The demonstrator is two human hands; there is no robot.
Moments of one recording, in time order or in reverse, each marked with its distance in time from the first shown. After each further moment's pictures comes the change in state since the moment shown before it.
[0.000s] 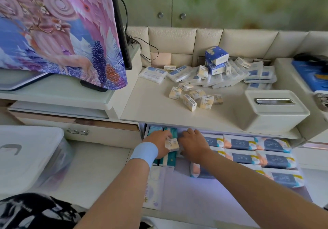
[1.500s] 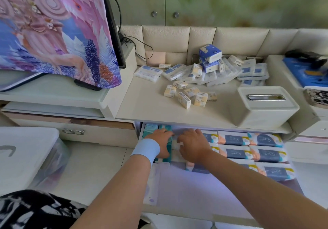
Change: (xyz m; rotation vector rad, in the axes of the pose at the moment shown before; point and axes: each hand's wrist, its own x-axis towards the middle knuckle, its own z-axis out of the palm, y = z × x) left_hand 0.009 0.016 0.008 0.238 -0.121 0.074; right_hand -0.029 0.005 -0.004 0.268 0.135 0.048
